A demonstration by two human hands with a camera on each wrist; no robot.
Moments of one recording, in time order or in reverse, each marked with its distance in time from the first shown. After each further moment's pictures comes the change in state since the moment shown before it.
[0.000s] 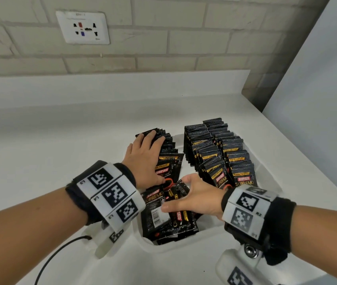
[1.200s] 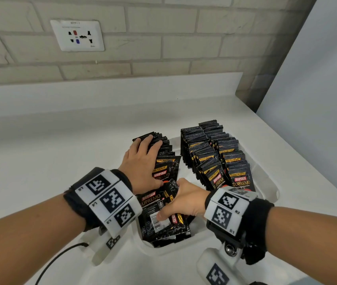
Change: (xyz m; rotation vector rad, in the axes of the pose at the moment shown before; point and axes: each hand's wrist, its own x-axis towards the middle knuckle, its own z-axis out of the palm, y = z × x) left_hand 0.000 -0.005 0.005 0.002 0.025 0.022; right_hand 0.002 -0.015 0.013 -0.102 0.012 0.015
